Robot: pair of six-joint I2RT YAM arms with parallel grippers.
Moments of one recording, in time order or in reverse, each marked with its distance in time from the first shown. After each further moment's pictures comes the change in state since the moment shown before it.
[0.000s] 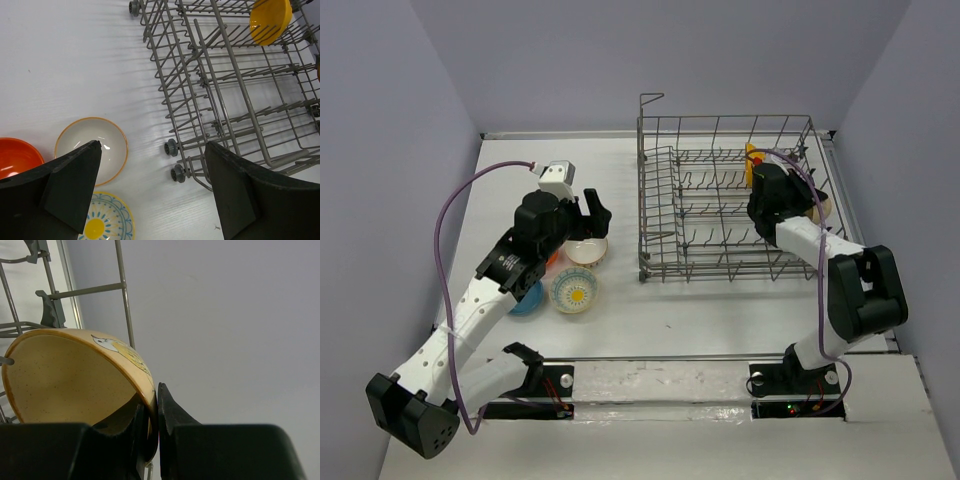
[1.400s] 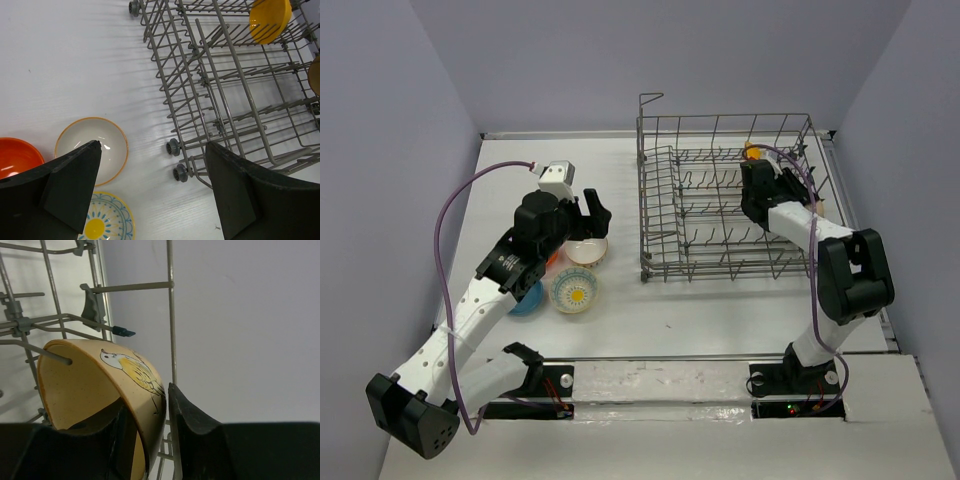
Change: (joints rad) left arm 0.001 0.004 -0.001 0.001 0.000 0.000; right arm 0.005 0.118 0.149 -0.306 -0.019 0.256
